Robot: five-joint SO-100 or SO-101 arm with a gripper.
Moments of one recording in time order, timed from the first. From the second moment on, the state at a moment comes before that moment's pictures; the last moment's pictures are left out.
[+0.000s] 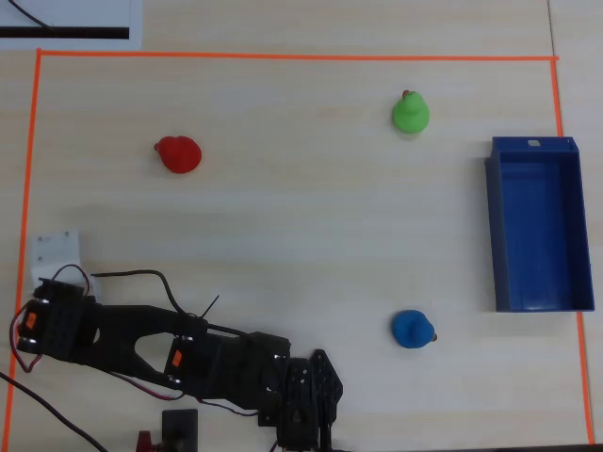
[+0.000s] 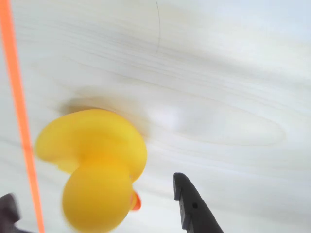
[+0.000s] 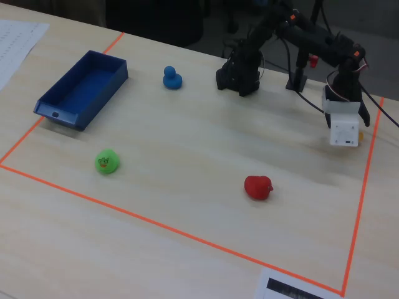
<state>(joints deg) -70.6 65.5 74.2 71.4 -26.8</state>
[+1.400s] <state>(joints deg) 7.9 79.8 25.9 79.9 -58.5</state>
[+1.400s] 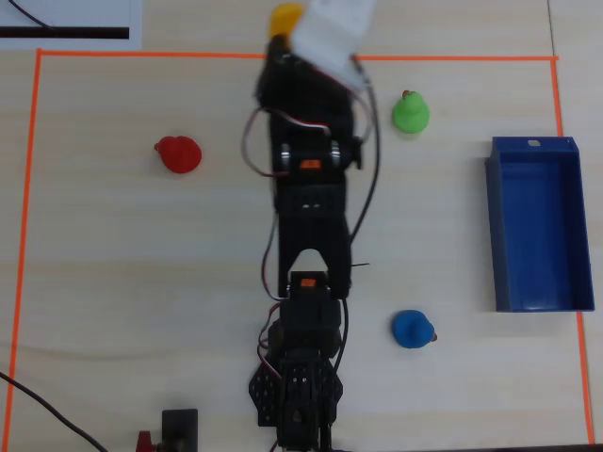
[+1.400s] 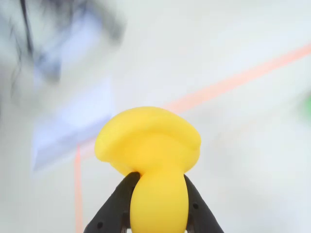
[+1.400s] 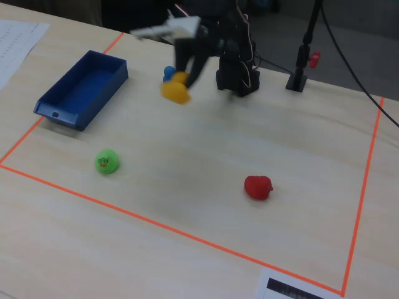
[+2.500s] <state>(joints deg) 57.3 87.3 85.5 25.5 -91.3</state>
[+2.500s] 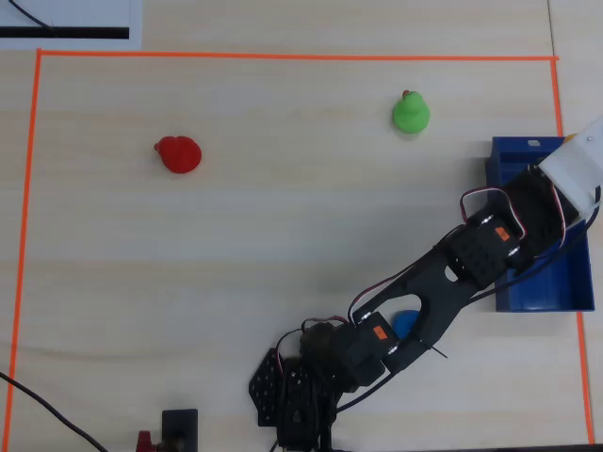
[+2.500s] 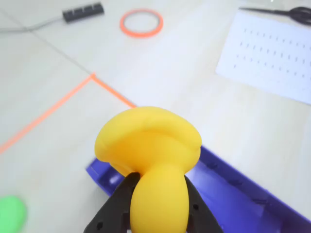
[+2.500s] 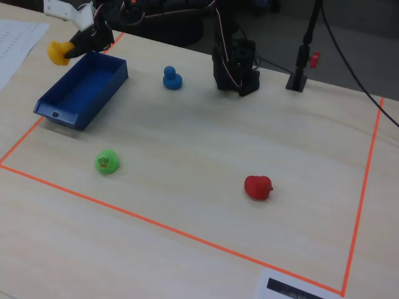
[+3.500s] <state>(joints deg) 60.5 75.1 87.4 20.5 -100.6</state>
